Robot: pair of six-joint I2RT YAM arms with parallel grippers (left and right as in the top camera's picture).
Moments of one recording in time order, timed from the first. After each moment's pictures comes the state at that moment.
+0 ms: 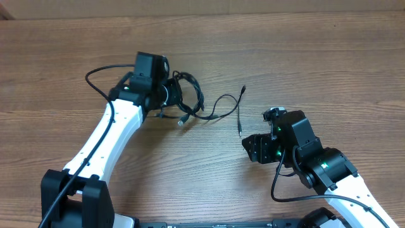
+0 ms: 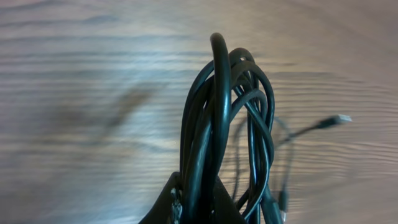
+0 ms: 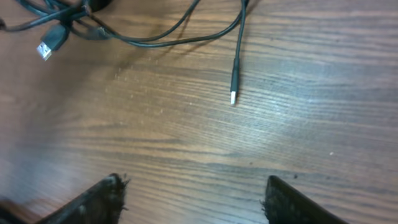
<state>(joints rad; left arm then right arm) -0.23 1.61 1.18 -0.55 0.27 -0.50 0.47 1.01 0.75 -0.70 -0.17 0.41</state>
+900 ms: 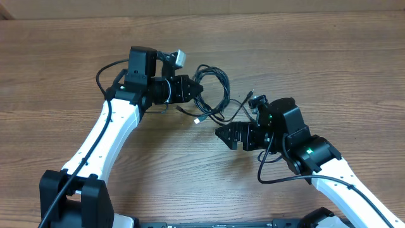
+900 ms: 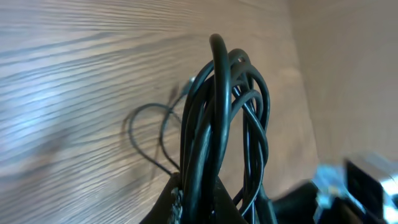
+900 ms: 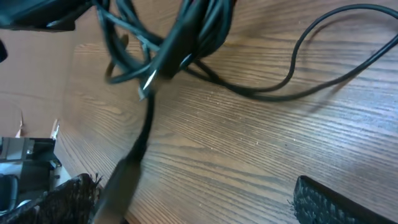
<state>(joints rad) -0.22 1.61 1.18 -0.44 0.77 -0.35 0.47 1.16 0.75 -0.39 -0.47 0.56</state>
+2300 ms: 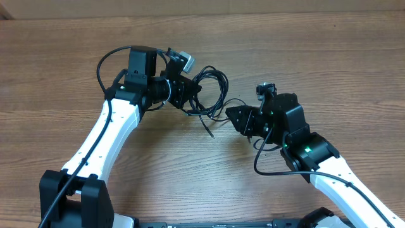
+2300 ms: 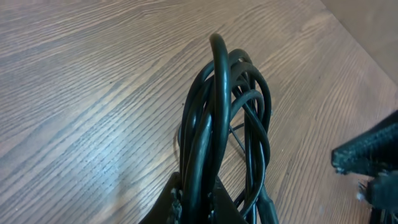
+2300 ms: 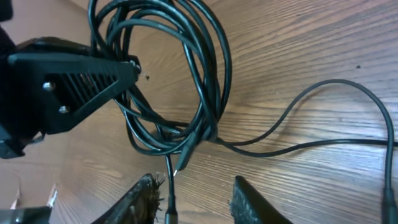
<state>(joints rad) -0.22 1.61 1.18 -0.44 0.71 0.14 0.47 1.18 0.75 -0.19 -0.30 0.70</state>
